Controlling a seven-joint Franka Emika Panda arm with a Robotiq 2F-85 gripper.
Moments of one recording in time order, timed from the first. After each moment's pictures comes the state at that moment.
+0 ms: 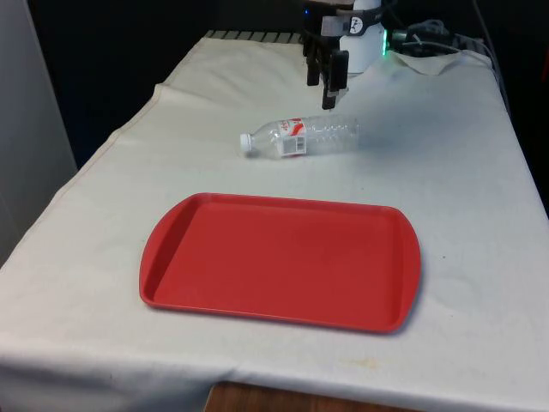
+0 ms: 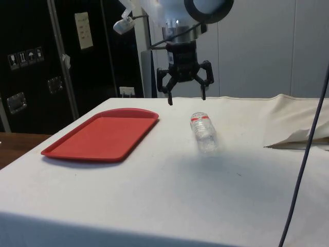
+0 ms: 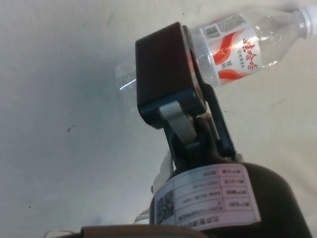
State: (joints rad) arm 0.19 -0.02 -0.25 -2.54 -0.16 2.54 1.19
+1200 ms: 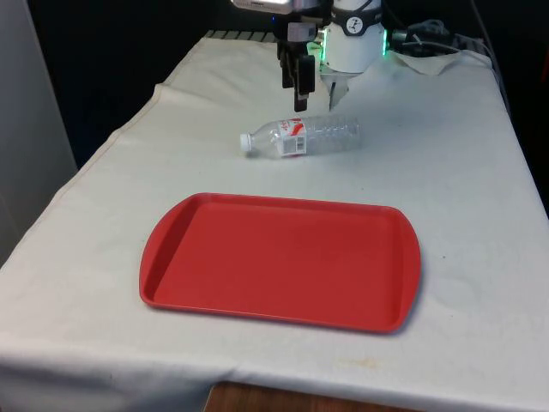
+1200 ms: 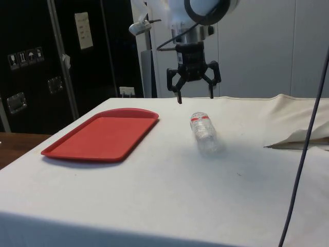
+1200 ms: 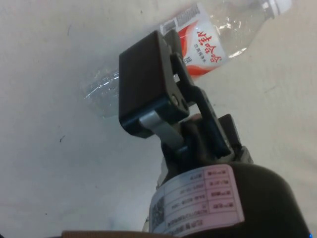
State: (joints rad) arm 0.18 0.01 -0.36 -2.54 -0.08 2.54 1.02
